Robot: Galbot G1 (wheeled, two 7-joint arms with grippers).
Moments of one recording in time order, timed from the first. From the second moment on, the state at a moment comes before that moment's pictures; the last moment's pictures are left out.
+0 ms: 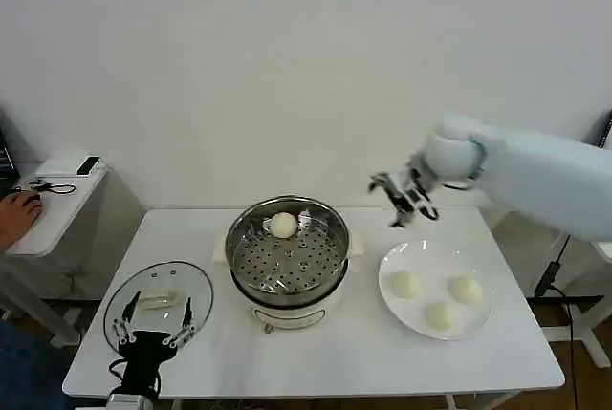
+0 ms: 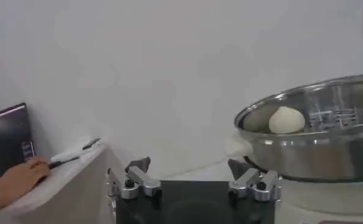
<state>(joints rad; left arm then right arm) 1.78 -1.33 -0.62 -2.25 0.08 0.11 -0.14 0.55 0.63 -1.29 1.56 0.12 -0.22 -0.92</state>
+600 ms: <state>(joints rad) 1.77 -1.34 -0.64 -2.24 0.07 0.13 -0.13 0.19 0.58 -1.07 1.49 0.08 -0.32 -0.92</state>
